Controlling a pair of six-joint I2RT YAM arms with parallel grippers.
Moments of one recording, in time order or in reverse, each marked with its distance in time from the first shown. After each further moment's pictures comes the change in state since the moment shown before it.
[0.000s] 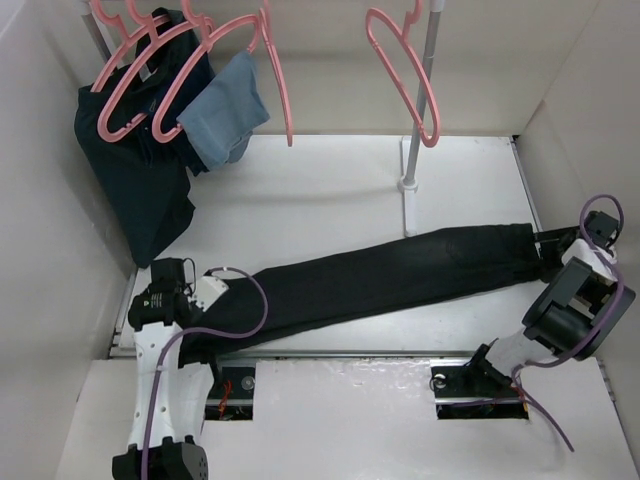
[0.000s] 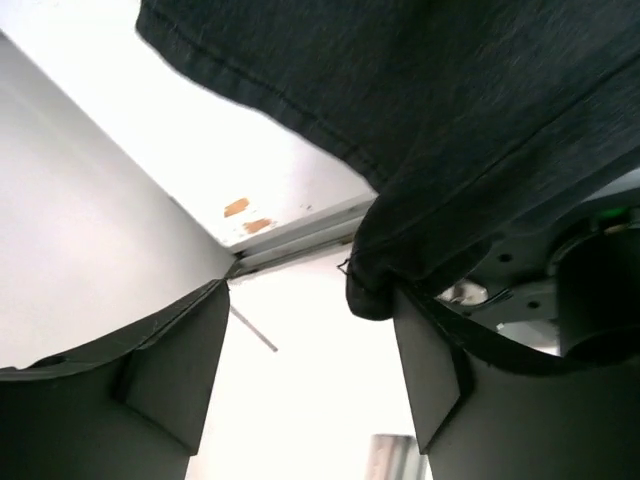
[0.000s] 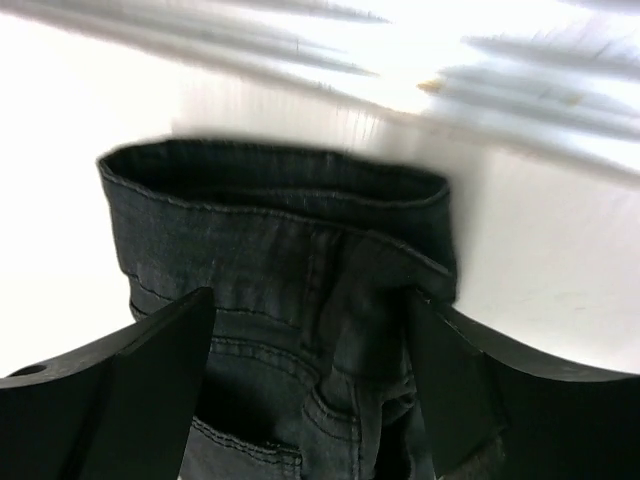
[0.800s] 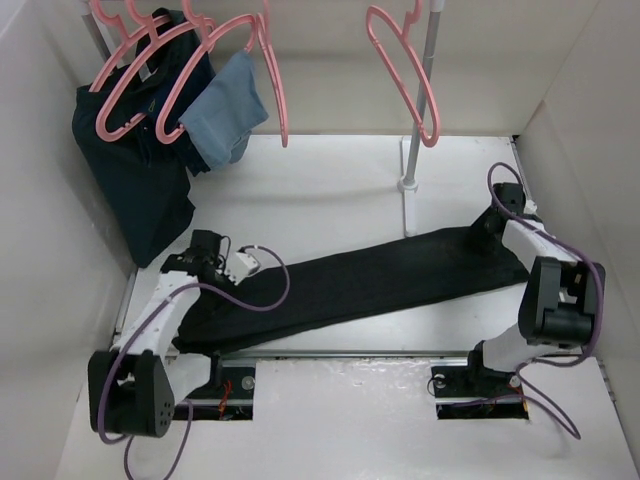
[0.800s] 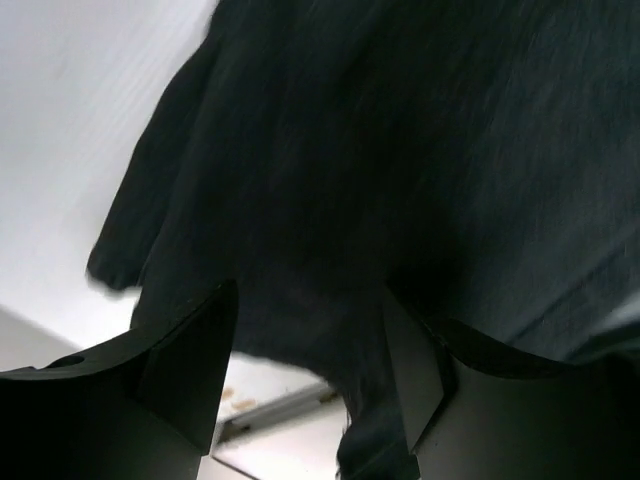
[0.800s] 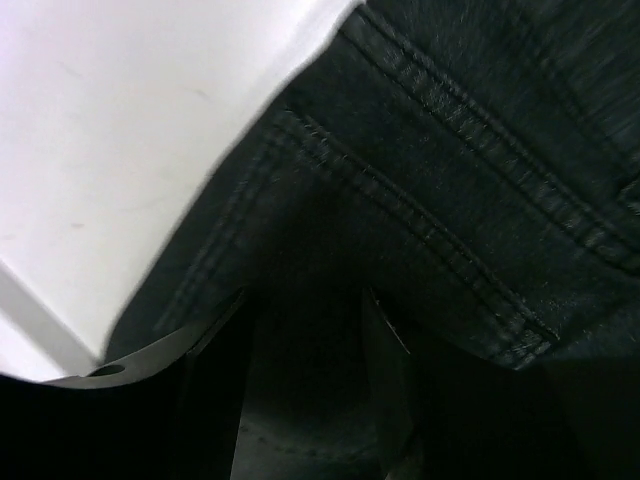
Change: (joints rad) left arm -0.241 0.372 0.029 0.296 0.179 -0.194; right arm 0.576 -0.031 0.032 -0.037 0.297 -0.187
